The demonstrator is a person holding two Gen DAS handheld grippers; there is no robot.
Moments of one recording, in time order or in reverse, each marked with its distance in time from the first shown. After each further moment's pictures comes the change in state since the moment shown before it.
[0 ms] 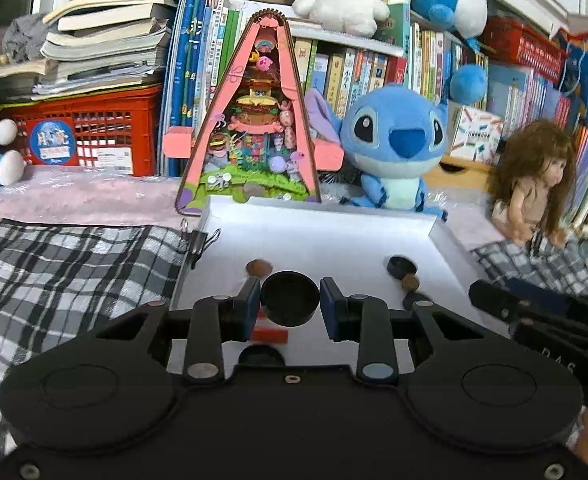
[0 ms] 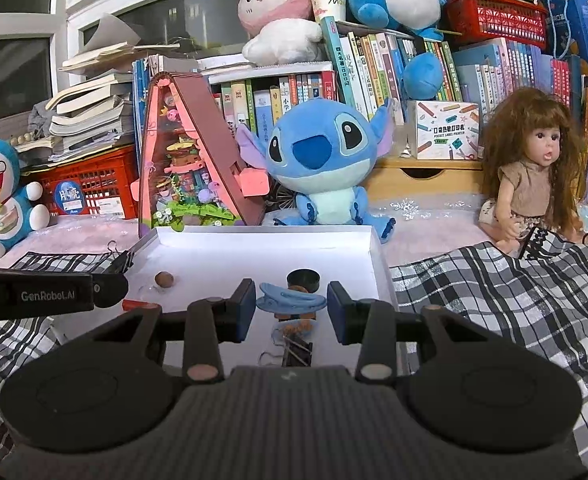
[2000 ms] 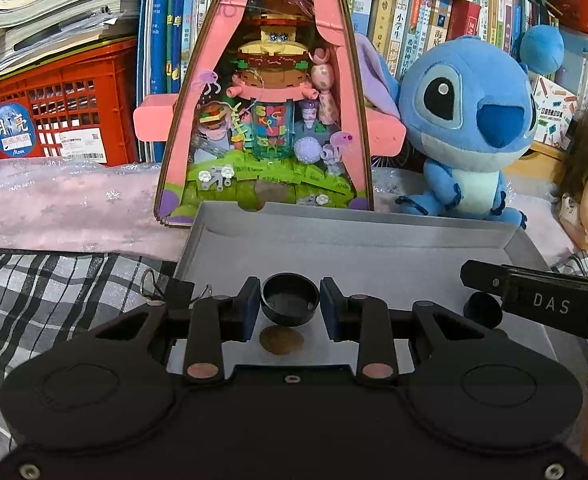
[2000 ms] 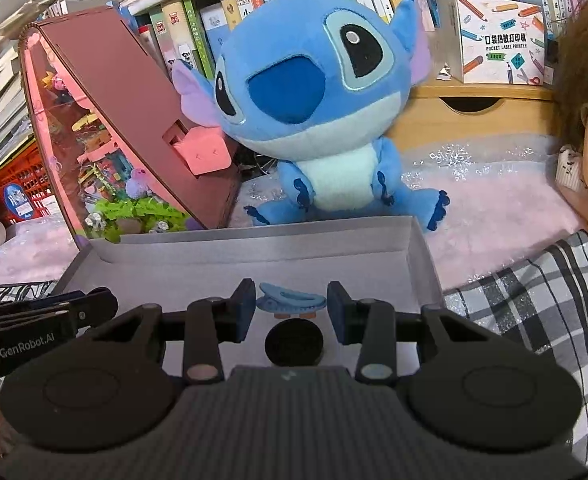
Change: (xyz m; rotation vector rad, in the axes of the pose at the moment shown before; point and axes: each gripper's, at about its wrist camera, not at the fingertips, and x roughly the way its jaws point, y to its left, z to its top) left arm 0.135 0.012 0.044 0.010 0.148 0.083; right arm 0.159 -0.024 0.049 0.118 0.266 0.040
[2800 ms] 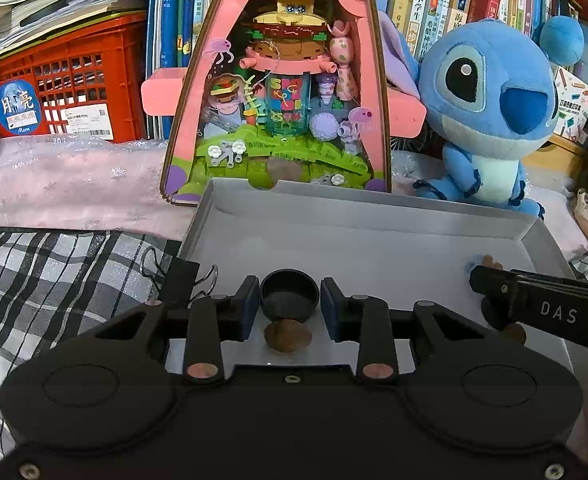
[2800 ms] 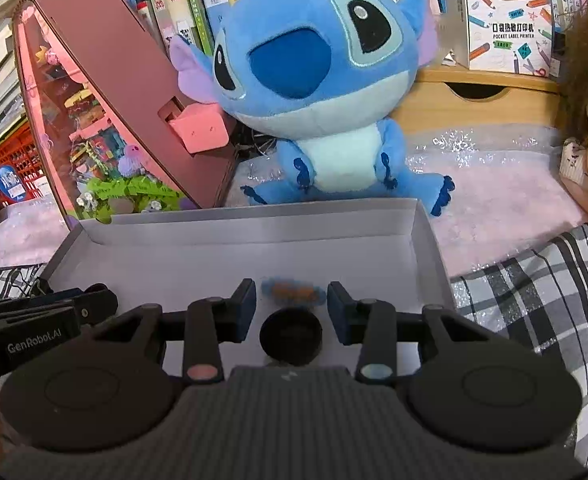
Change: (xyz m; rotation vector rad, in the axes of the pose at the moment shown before) left arm 0.012 0.004 -0.004 -0.029 0.049 0.026; right arm 0.011 0.003 -0.003 -0.019 0.055 -0.020
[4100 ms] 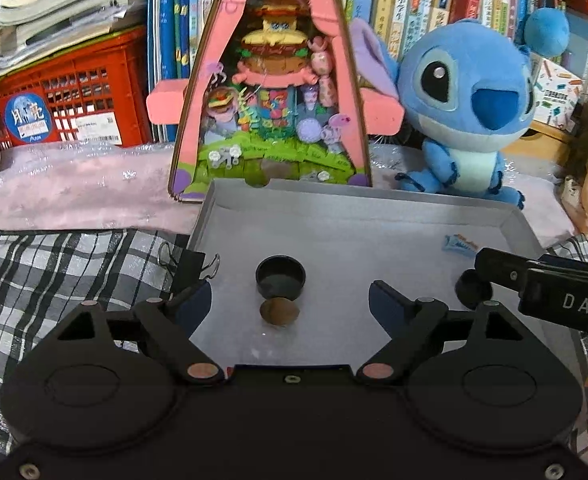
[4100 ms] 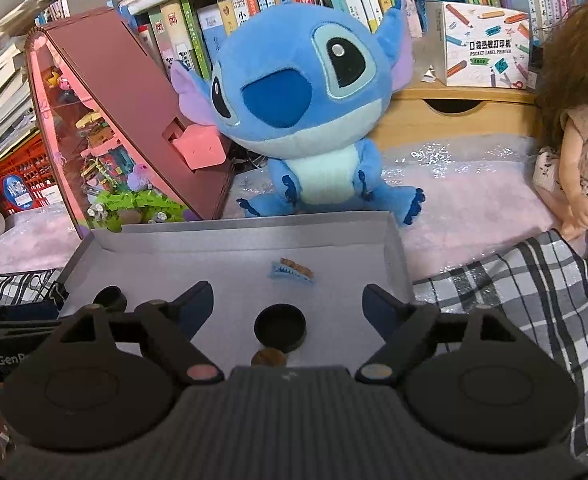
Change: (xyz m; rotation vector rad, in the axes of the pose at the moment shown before) left arm -0.037 -0.012 0.005 0.034 0.045 0.009; right arm -0.036 -0.012 -0.001 0.010 -0.023 -0.009
